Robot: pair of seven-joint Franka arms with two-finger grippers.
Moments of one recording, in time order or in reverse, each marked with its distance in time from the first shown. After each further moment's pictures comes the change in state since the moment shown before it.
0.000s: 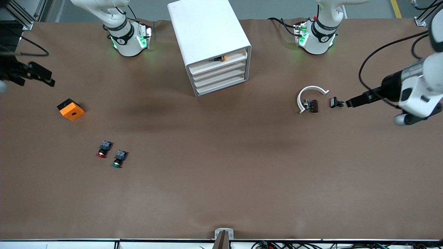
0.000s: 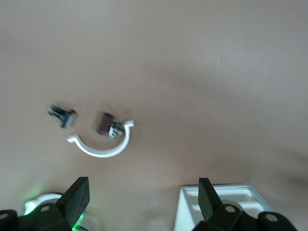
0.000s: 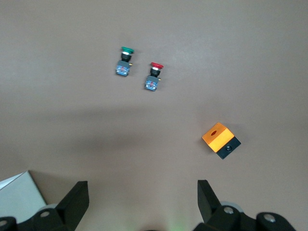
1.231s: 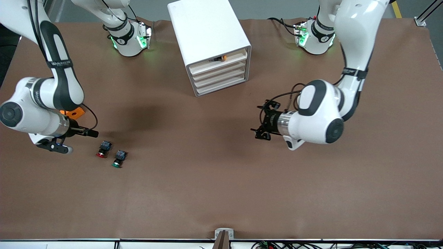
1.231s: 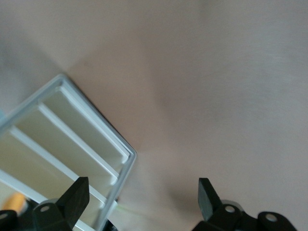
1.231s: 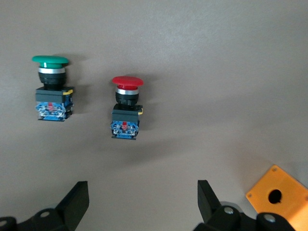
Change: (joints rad) left arm -0.356 0.406 -0.011 0.023 -0.402 0.312 -1.171; right arm -0.040 0.432 0.004 -0.212 0.016 0.548 0.152
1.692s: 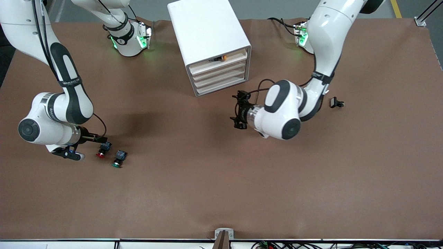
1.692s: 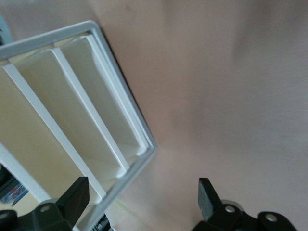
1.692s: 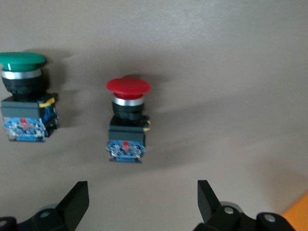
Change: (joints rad) left arm -0.161 0.088 -0.003 0.010 -0.050 0.000 -0.234; right arm 0.001 0.145 0.005 0.058 0.057 0.036 0.001
